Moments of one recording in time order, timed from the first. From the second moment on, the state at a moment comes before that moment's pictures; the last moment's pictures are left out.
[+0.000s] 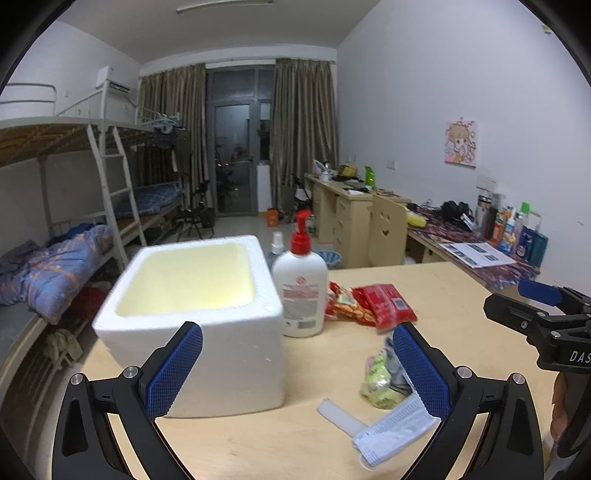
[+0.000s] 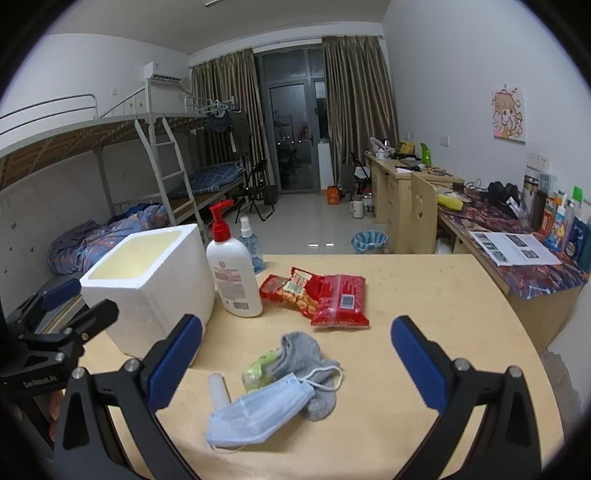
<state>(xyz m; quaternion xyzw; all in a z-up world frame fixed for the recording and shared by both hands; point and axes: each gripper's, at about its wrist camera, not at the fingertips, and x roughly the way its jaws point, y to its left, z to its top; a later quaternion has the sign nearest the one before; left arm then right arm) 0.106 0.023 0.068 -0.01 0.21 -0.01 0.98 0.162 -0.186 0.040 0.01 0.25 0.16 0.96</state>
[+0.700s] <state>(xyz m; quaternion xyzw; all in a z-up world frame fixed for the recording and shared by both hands) 0.099 -0.022 -0.021 0.02 0.25 -0.11 0.96 0.142 -0.224 -0.024 0.02 0.27 0.13 0.95</state>
